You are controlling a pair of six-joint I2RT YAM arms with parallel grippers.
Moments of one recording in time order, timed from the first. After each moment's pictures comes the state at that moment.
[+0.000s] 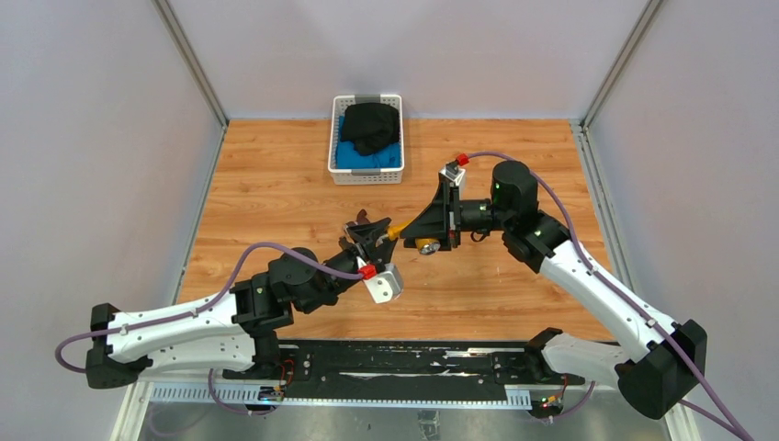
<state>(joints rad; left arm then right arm) -1.28 0.83 0.77 0.09 -0.34 0.83 0.59 1.11 0.98 -0.09 -0.94 1.29</state>
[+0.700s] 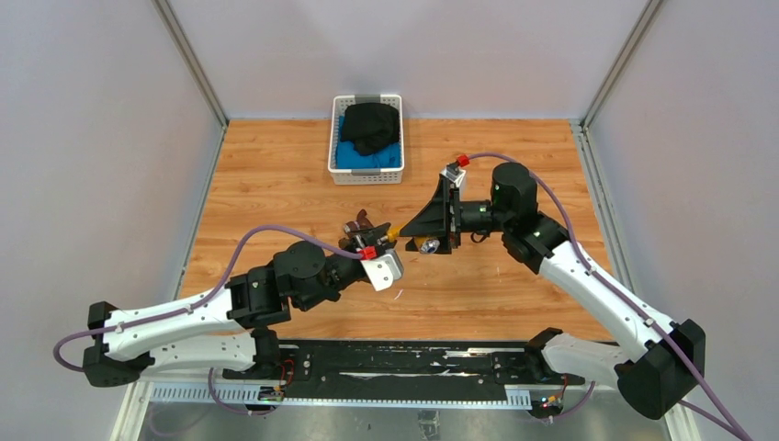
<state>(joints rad) -1.28 0.86 0.86 -0.07 -0.35 0.65 0.59 1.11 0.95 -0.07 -0.94 1.28</state>
